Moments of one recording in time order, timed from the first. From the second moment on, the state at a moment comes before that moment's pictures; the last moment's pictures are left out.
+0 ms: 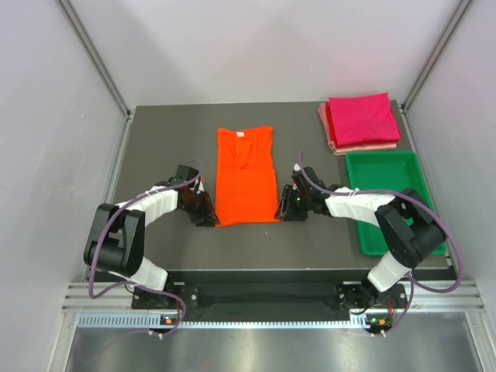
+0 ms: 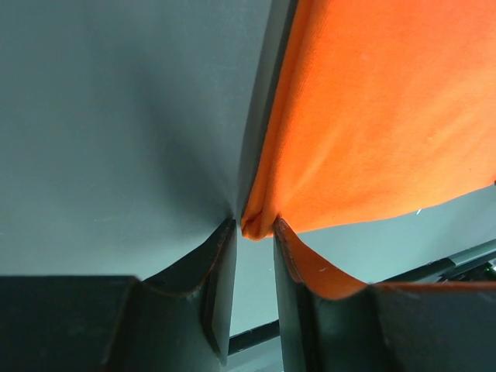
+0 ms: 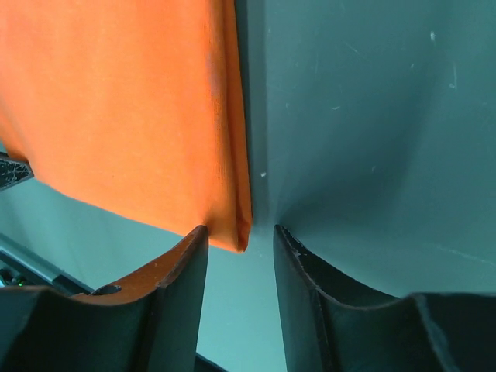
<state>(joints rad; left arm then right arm) -0.24 1.52 0.76 -0.47 0.34 -0.58 0.63 1.61 0.81 -0.16 -0.18 0.77</state>
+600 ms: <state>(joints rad) -0.24 1.52 0.75 -0.45 0.34 -0.60 0.63 1.61 0.77 -0.09 -0.20 0.80</state>
